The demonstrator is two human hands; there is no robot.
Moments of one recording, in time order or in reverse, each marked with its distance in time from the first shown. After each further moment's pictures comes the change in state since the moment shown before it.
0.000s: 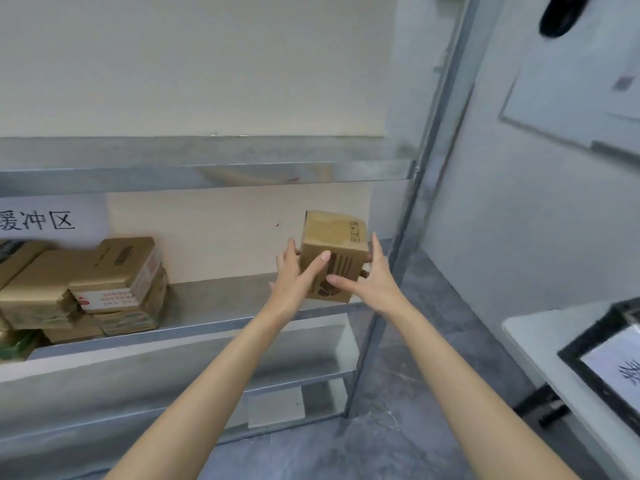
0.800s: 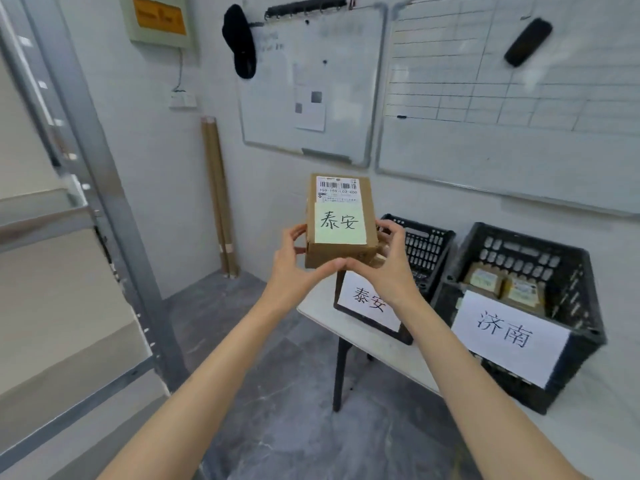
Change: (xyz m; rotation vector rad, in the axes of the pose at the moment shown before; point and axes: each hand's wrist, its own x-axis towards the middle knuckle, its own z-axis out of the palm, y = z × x) left_hand -0.104 0.165 0.341 -0.132 -0.614 0.537; right_hand -0.254 0.037 -0.342 -0.022 0.829 -0.109
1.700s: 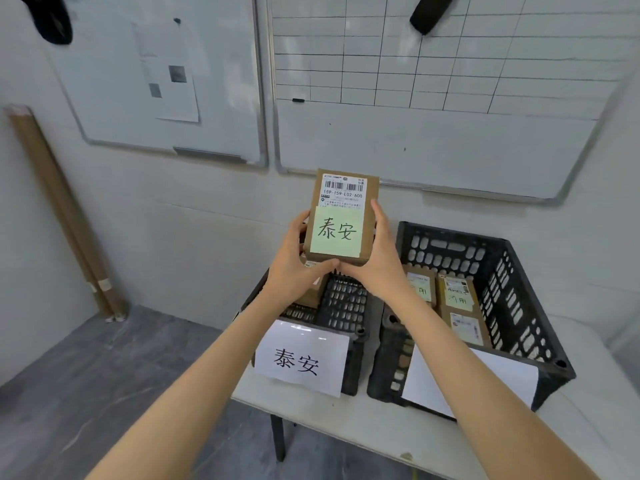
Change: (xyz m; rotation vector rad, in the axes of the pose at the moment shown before) left_hand 0.260 -0.083 0.202 -0.102 -0.330 0.170; right_hand 0.200 0.132 -0.140 -0.475 0.280 0.081
